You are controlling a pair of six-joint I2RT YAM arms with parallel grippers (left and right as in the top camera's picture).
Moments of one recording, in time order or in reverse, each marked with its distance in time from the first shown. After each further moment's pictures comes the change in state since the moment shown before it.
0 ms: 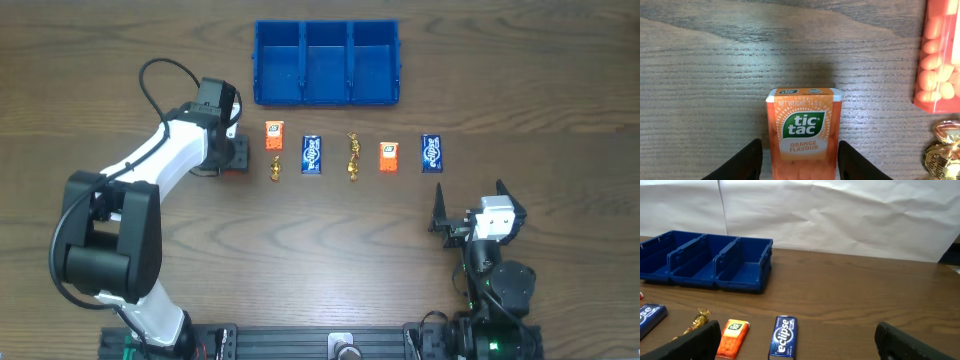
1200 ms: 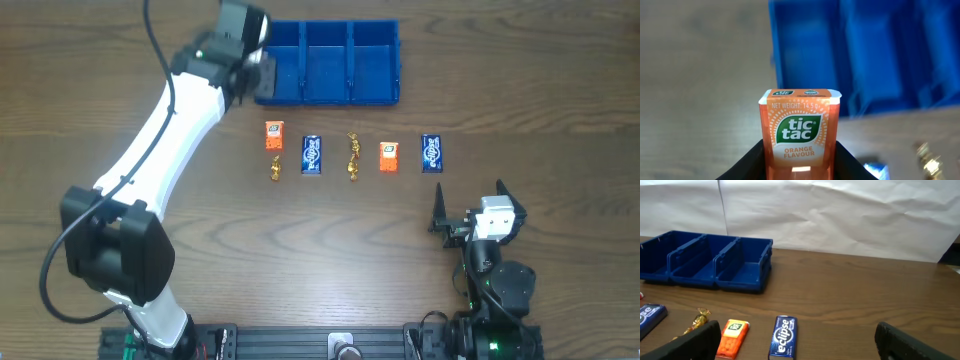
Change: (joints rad) left arm -0.129 0.014 0.560 -0.151 -0.111 -0.003; right arm 0.000 0.000 0.000 0.000 0.000 0.000
